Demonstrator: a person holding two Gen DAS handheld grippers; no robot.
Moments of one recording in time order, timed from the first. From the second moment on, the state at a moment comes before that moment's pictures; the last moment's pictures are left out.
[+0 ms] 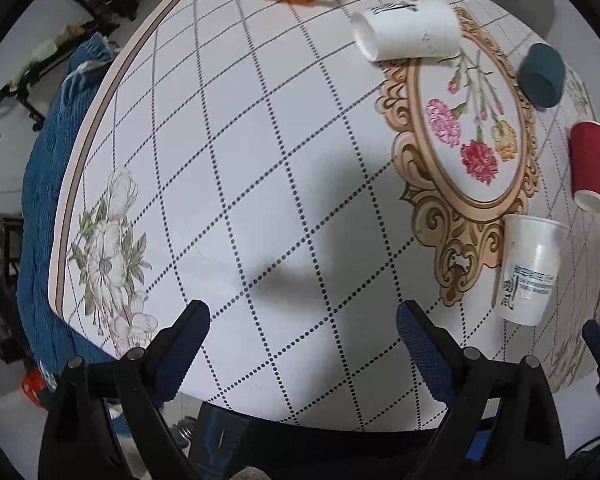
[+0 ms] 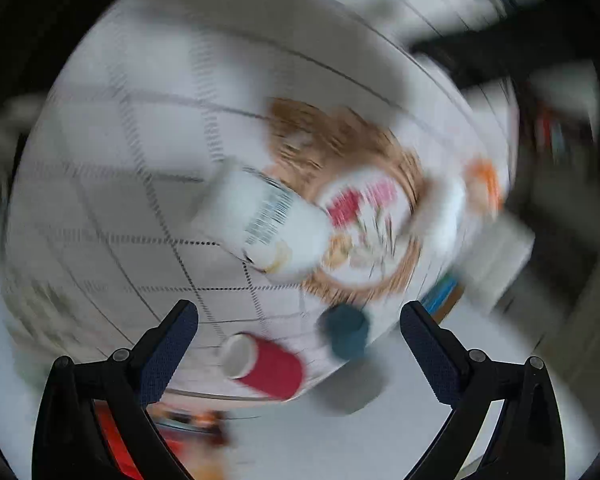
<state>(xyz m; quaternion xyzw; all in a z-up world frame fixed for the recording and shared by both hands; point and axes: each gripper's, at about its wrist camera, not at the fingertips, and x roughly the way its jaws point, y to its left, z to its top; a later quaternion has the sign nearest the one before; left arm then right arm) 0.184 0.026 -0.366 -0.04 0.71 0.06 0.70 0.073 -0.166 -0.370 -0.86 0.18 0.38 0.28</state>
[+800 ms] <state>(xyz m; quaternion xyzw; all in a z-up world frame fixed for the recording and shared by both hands) 0.160 0.061 -0.392 -0.09 0.72 0.13 0.67 0.107 -0.195 -0.448 -0.89 -0.04 0.46 0.02</state>
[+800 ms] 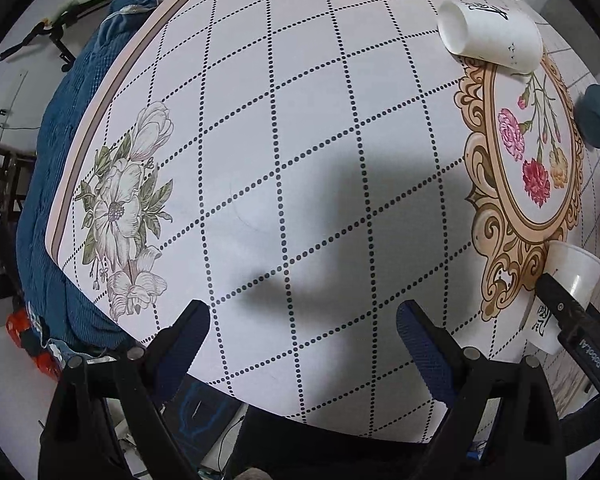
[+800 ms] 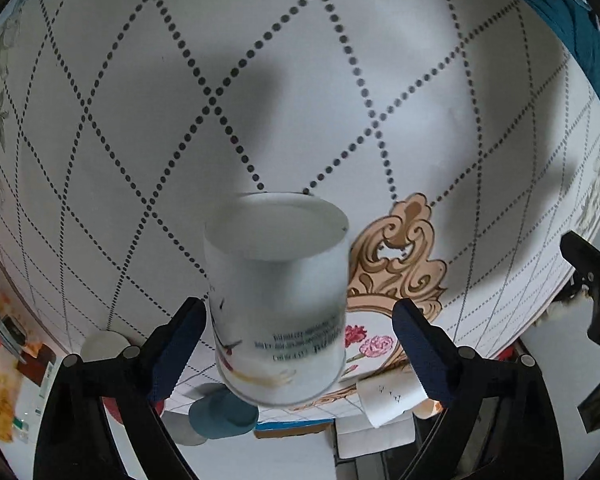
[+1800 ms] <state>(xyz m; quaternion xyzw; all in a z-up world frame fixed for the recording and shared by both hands) 0.188 0.046 -0.379 -0.07 0.72 0.14 0.68 0.202 -0.097 -0.454 -0.80 0.34 0.43 0.26</state>
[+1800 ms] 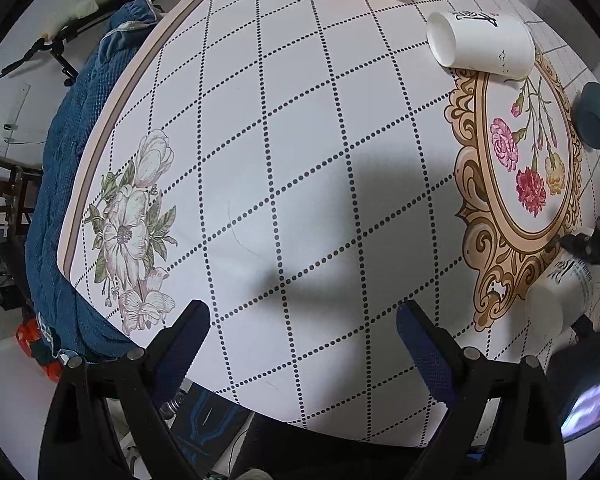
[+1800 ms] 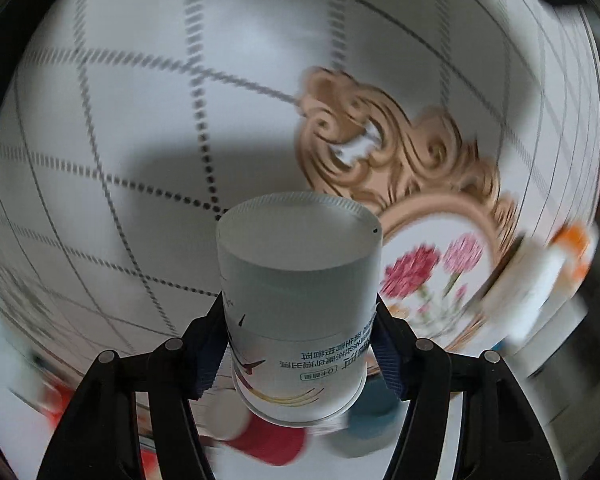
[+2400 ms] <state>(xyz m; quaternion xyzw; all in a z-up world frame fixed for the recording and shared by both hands) 0.196 0.046 -0.366 -0.06 0.71 0.13 0.69 0.338 -0.086 -0.460 -0.50 0.71 0.30 0.40</state>
